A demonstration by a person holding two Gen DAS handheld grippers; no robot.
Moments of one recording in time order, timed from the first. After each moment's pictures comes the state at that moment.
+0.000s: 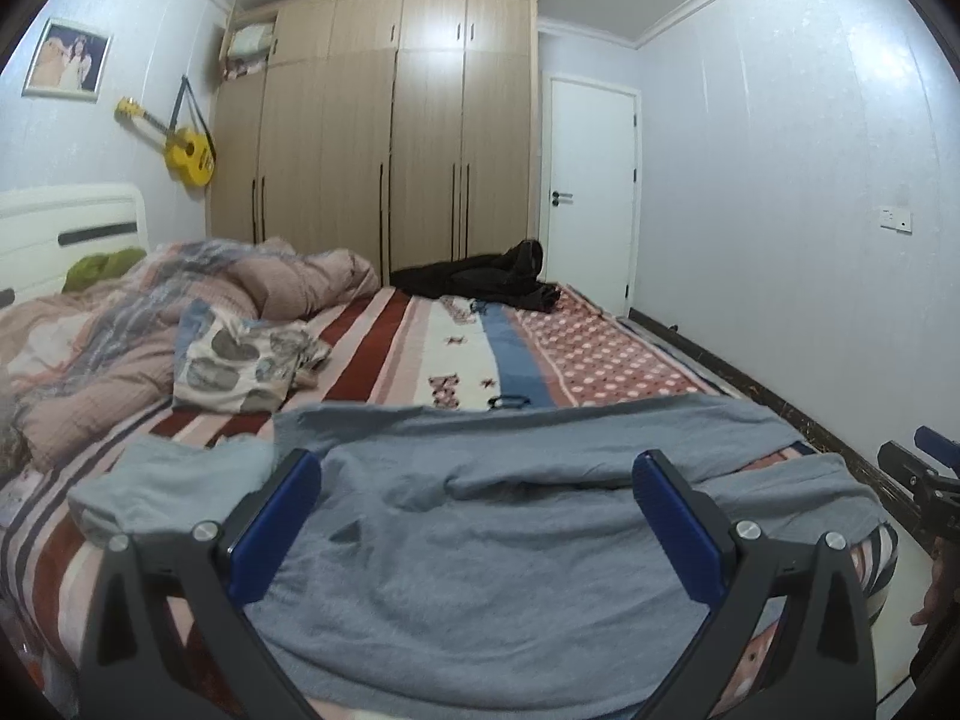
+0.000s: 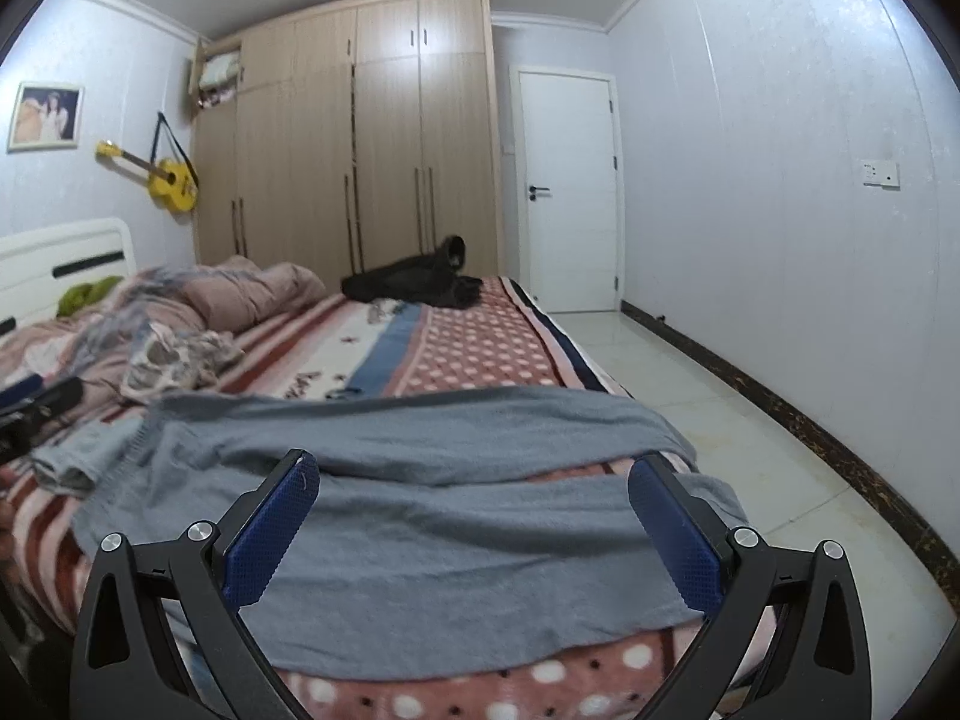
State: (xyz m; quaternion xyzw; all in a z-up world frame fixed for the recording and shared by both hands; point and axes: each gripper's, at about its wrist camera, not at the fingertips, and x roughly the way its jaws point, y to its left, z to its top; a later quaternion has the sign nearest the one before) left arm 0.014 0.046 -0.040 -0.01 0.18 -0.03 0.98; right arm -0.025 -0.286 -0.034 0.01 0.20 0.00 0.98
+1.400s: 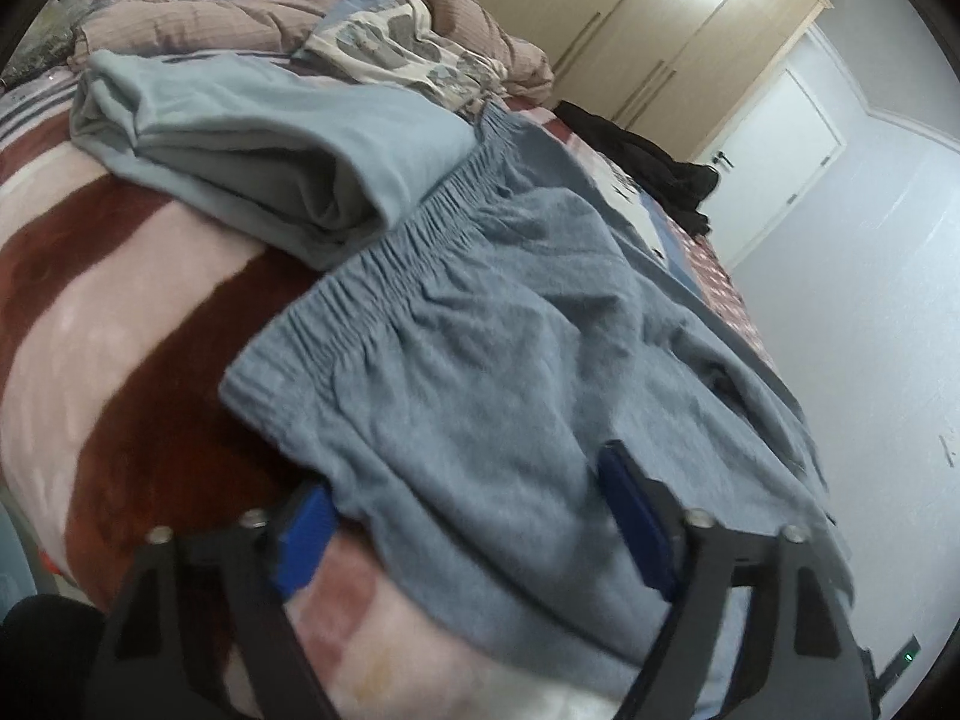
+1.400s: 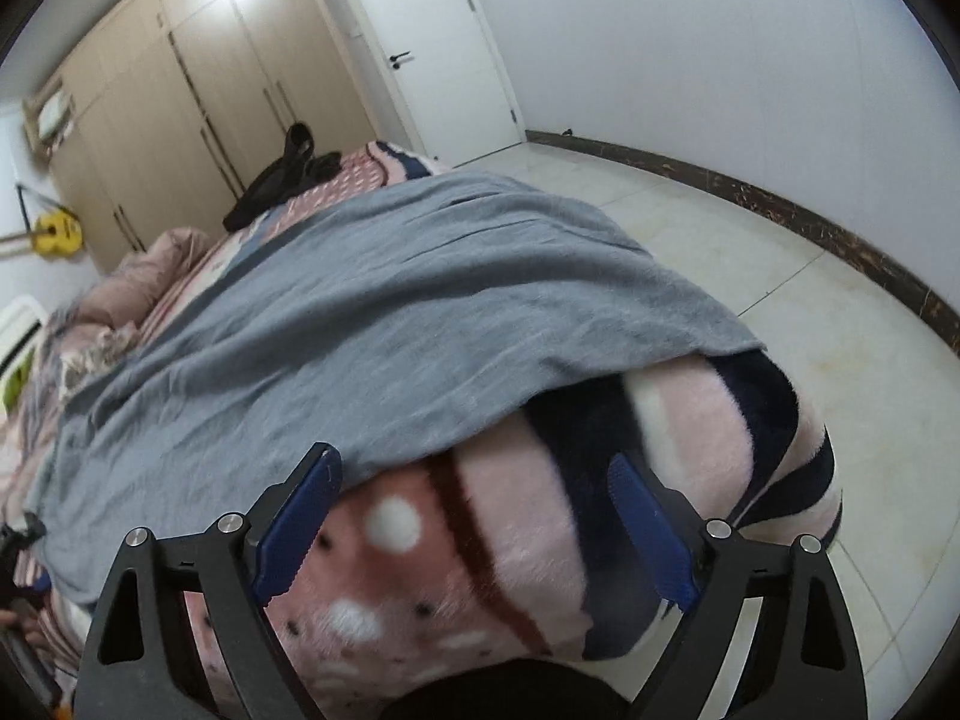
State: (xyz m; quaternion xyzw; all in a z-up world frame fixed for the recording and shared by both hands) left arm 0.066 0.176 -0.203 -0.30 0.35 0.06 0.89; right arm -0.004 -0.447 -0.173 0.21 0.34 -0.07 0.92
